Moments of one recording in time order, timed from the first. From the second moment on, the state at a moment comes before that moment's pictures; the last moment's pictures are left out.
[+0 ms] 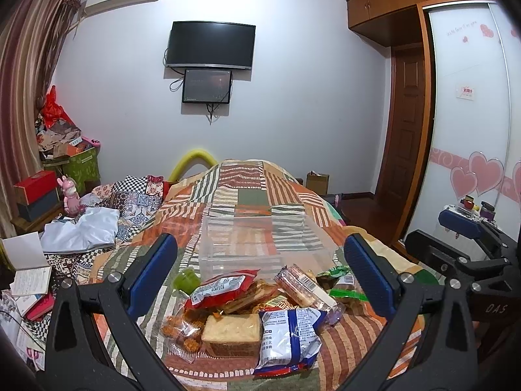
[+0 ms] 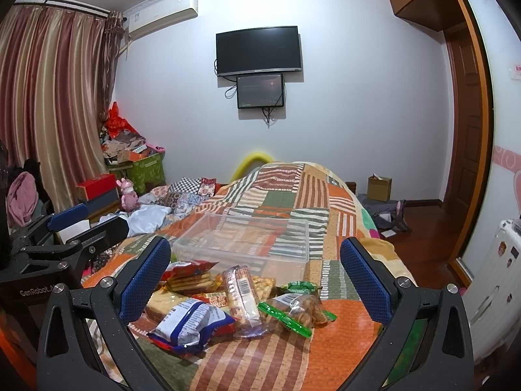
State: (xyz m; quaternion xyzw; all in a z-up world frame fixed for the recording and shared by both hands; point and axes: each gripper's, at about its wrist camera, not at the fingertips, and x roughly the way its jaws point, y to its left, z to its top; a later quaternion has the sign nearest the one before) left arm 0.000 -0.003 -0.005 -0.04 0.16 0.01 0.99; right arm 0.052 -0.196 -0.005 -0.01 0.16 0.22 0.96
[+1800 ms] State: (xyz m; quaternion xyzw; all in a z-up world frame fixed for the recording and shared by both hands) left arm 0.005 -0.003 -0.007 -0.04 0.17 0.01 0.99; right arm 0.052 -0.195 0.001 0.00 0.16 0.23 0.96
